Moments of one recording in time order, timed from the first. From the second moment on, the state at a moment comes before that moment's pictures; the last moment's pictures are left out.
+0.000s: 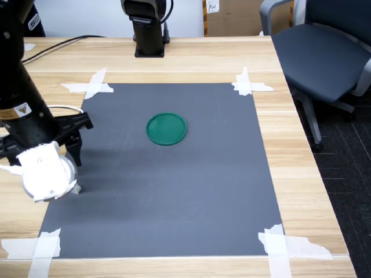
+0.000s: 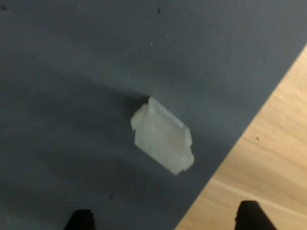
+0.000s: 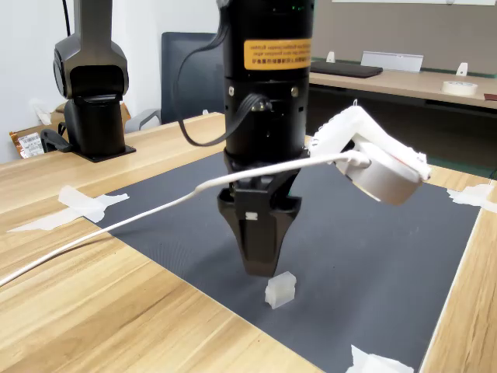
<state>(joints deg) -13.9 117.8 -97.3 0.3 64.9 -43.4</state>
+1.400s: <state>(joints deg) -13.9 121.7 -97.3 1.9 61.7 -46.2</state>
